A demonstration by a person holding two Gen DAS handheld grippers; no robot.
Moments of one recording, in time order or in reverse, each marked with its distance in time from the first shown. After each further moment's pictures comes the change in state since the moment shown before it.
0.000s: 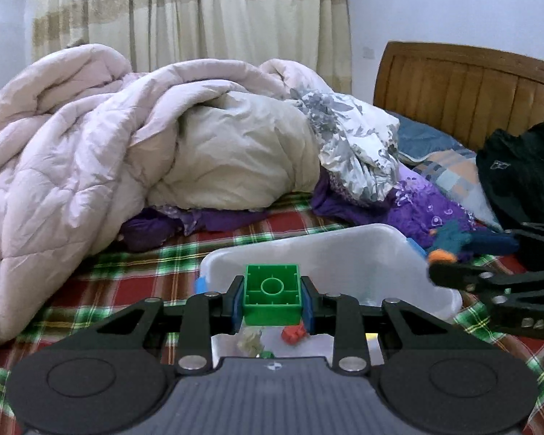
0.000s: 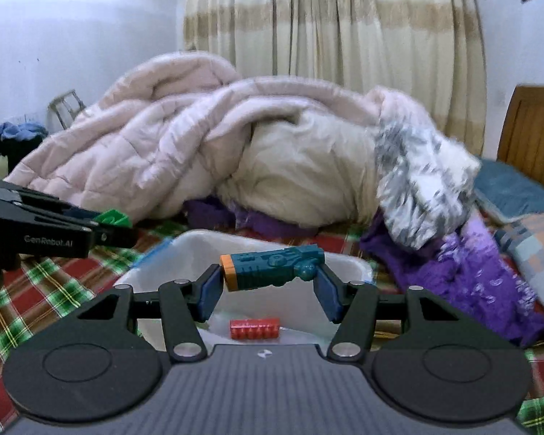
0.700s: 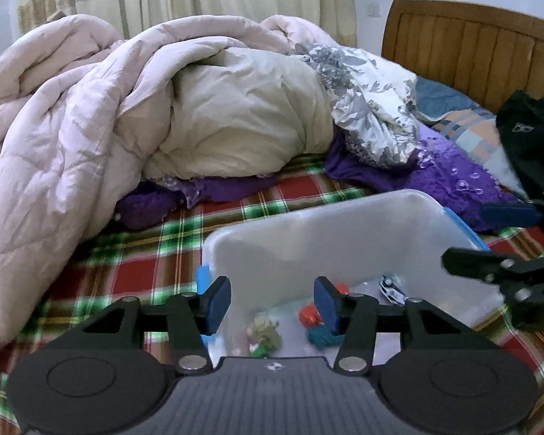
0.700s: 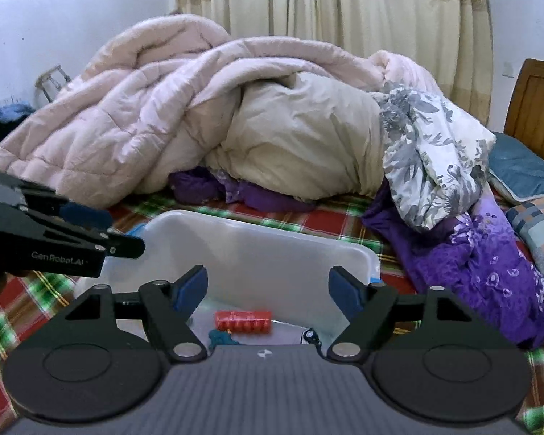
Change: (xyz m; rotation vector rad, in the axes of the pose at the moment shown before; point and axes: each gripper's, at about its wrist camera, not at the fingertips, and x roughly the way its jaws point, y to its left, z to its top) left arm 0.042 0.009 -0.006 0.039 0.117 0.025; right arm 0.034 -0.012 0.000 0.015 0.076 0.007
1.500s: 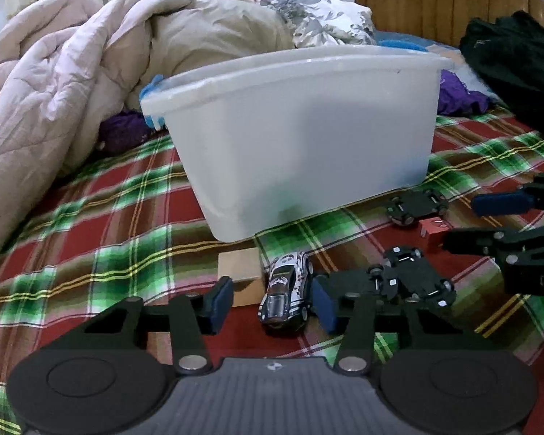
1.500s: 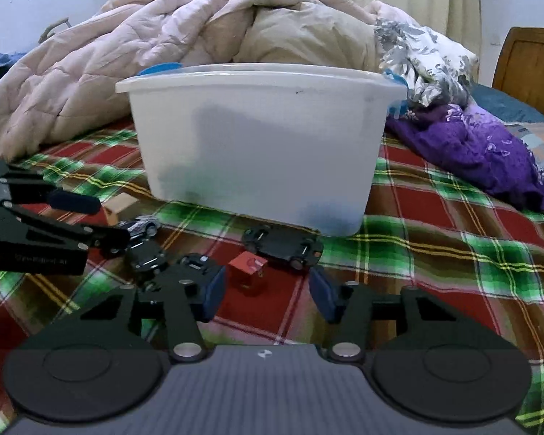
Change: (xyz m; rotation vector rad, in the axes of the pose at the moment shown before) left arm 0.007 -0.042 -0.179 0.085 0.002 0.005; right arm -0.012 0.043 -0.163 -0.005 0.082 -0.058
